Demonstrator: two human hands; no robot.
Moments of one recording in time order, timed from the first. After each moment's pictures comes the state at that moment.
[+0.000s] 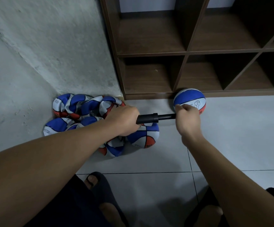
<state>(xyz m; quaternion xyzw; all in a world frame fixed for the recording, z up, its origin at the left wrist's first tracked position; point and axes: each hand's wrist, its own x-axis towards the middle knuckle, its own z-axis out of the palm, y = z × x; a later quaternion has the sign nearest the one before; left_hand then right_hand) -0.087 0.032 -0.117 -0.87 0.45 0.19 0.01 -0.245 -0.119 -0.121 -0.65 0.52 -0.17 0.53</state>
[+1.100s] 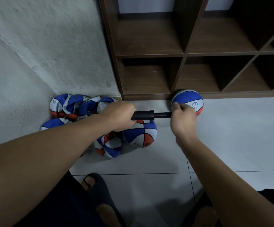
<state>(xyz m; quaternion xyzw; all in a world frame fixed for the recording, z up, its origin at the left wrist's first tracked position) -0.071 0.032 -0.106 -0.86 0.48 0.18 0.00 -0.238 -0.110 -0.116 -0.66 0.51 -0.21 0.50</state>
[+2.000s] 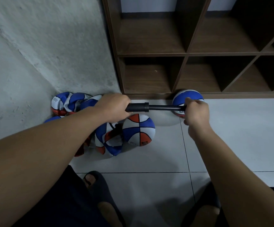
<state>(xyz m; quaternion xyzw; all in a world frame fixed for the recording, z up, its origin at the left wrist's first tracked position) -0.042 0.042 -0.106 -0.86 0.50 0.12 0.00 -0.240 -0.151 -0.108 -0.59 0.56 -0.20 0.55</state>
